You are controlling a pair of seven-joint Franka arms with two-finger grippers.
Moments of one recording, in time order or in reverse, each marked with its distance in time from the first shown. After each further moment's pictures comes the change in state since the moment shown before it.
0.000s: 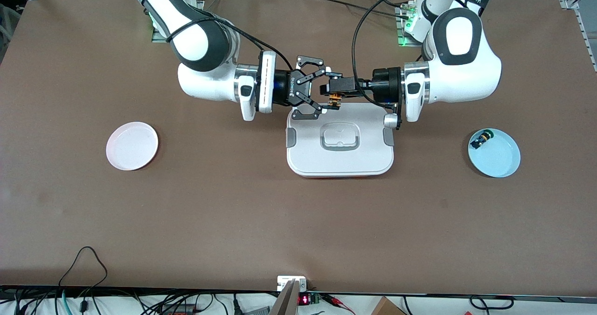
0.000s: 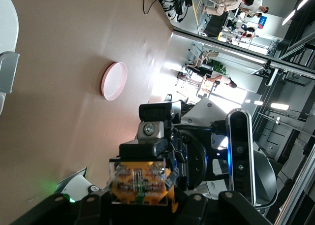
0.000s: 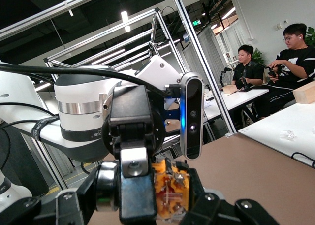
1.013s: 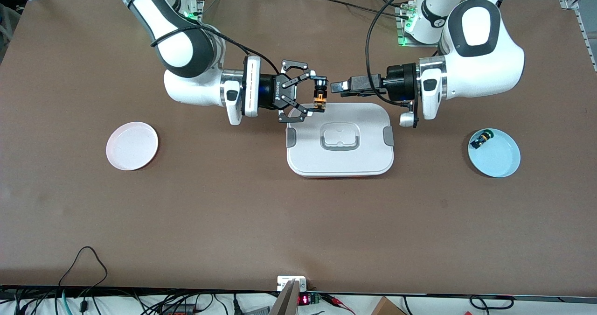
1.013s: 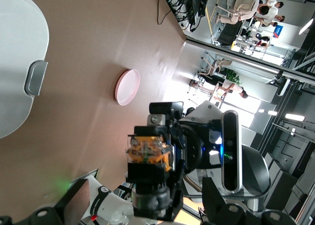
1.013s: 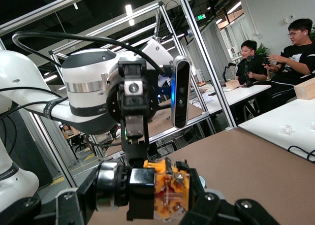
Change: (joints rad) left arm 0.012 -0.037 0.032 -0.002 0.086 -0.015 -0.092; right arm -0.058 -0.034 -0.002 -0.069 -0.042 -0.068 -0.006
